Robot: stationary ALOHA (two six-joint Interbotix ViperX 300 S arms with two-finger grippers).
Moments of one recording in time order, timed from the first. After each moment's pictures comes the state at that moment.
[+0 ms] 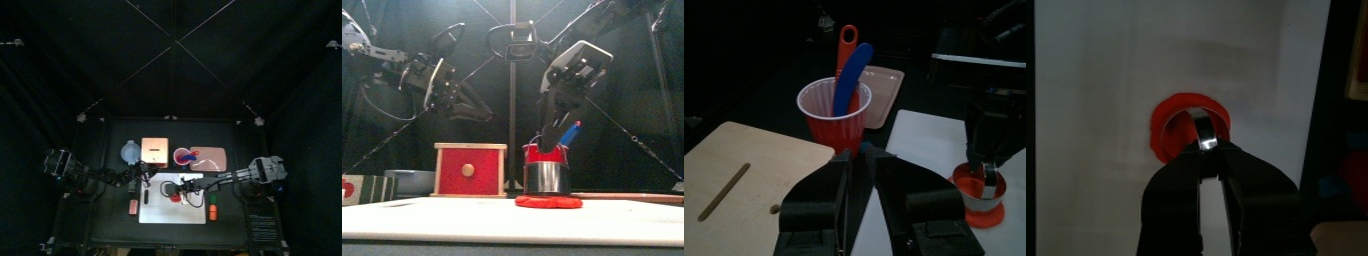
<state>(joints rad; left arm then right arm) -0.12 -0.09 0.98 -0.76 -0.80 0.53 0.11 0.09 0.43 -0.09 0.57 0.04</state>
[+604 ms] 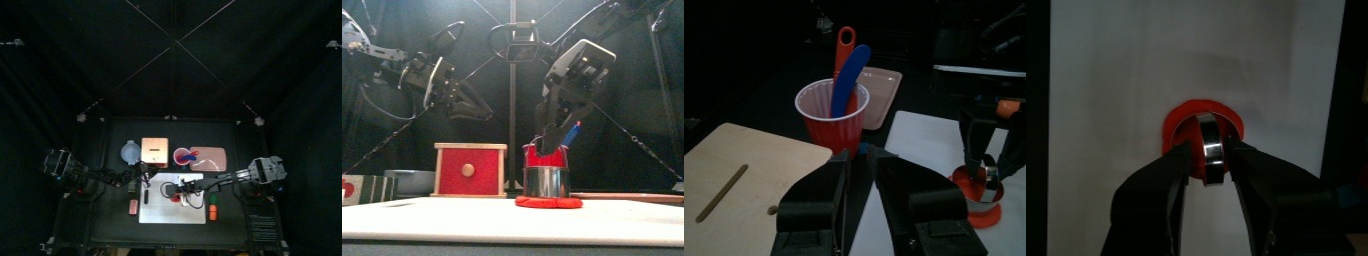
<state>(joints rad) -0.13 -0.10 0.98 -0.76 -0.80 0.53 0.12 0.09 0.46 -0.06 0.50 0.04</state>
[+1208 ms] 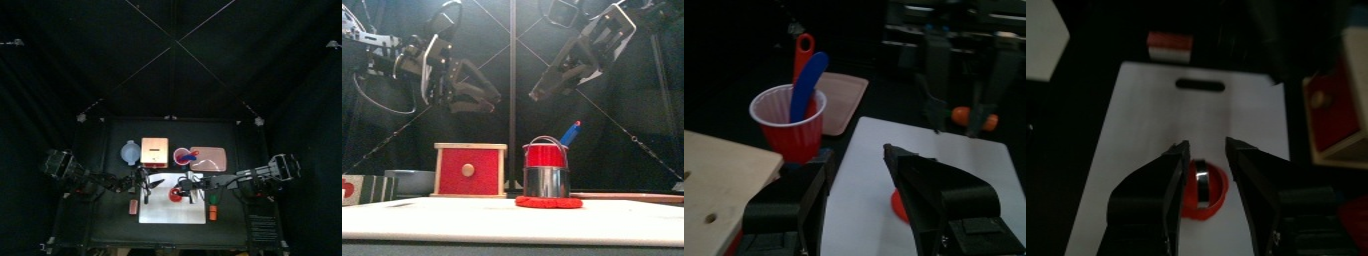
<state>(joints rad) -0.27 -0.06 0.93 -0.76 -0.85 0.46 0.08 -0.20 0.79 -0.07 -0.12 0.03</state>
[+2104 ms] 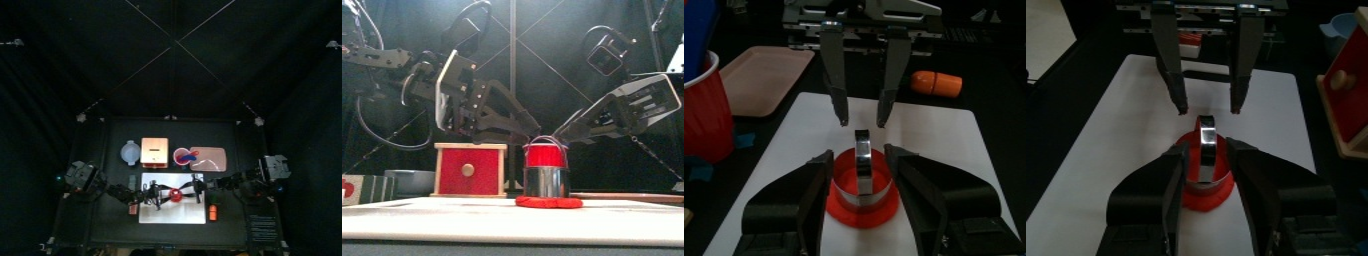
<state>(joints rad) -0.36 0.29 0.75 -0.72 -0.91 0.35 0.05 0.05 1.05 -0.15 -0.81 0.01</state>
